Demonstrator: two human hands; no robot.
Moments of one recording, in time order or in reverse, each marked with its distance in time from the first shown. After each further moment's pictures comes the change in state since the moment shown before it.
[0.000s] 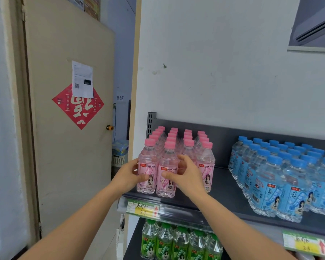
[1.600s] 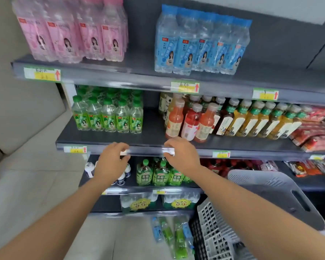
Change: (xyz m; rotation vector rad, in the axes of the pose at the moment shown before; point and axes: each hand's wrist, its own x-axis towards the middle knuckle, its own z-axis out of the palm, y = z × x) left_hand -0.260 -0.070 0.272 0.490 -0.094 -0.003; right_hand -0.287 0.193 -0.187 -0.758 -0.241 0.081
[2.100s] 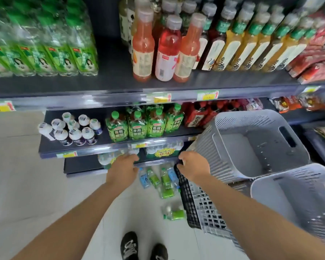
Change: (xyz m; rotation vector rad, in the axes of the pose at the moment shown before) left_hand -0.069 -0.046 0.217 0.174 -0.542 -0.009; right_hand -0.133 0.147 0.131 -0.085 -0.435 0.536
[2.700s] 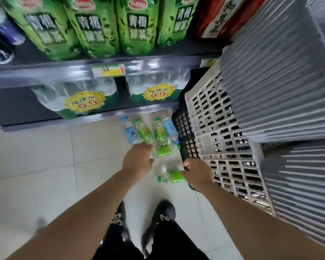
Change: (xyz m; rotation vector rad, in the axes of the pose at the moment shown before) left_hand 0.069 -0.066 0.341 0.102 -0.333 0.046; right_hand 0.052 0.156 0.341 0.078 -0.306 0.298
